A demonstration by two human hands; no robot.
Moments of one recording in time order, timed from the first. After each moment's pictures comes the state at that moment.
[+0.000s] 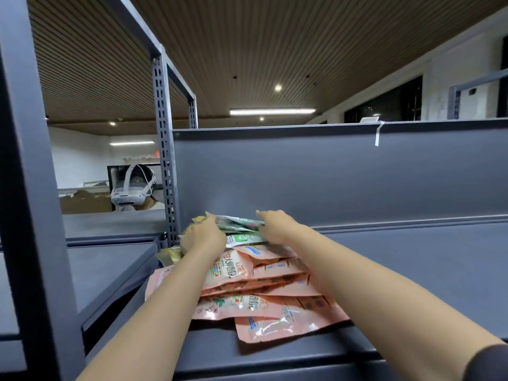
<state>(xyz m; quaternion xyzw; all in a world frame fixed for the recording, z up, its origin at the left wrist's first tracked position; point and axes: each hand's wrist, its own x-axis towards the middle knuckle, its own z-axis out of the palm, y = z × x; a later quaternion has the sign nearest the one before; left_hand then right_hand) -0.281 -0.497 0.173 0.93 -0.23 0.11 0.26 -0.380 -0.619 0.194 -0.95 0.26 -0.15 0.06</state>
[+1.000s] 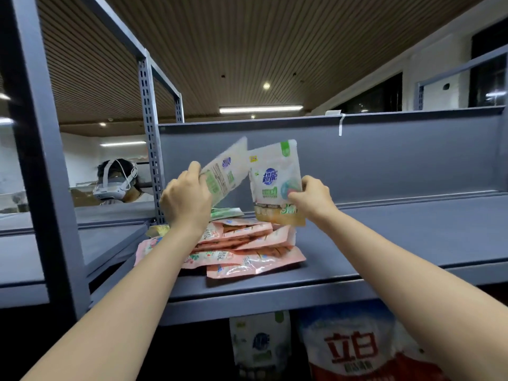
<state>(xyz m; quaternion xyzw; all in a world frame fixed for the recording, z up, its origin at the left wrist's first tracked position) -0.387 -0.446 0.195 0.73 -0.29 0.47 0.39 -0.532 -0.617 0.190 -0.79 0.31 -0.44 0.29</state>
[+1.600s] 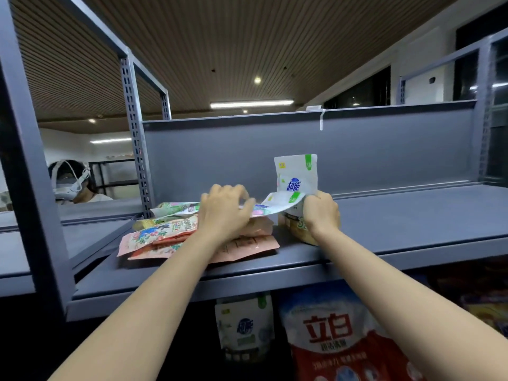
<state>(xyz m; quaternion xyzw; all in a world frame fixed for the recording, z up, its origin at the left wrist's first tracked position) -0.455 -0.487 0.170 0.79 -0.48 0.28 0.26 -0.587 -0.616 0.152 -0.70 0.40 -0.49 0.34</state>
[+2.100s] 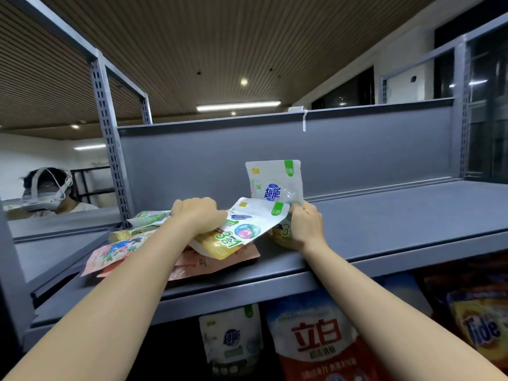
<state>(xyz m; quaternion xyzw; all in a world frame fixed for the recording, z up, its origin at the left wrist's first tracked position) -0.428 -0.510 0.195 0.90 -0.41 0.14 0.06 -0.590 -0.628 0.135 -0.68 0.32 -0.52 0.41</state>
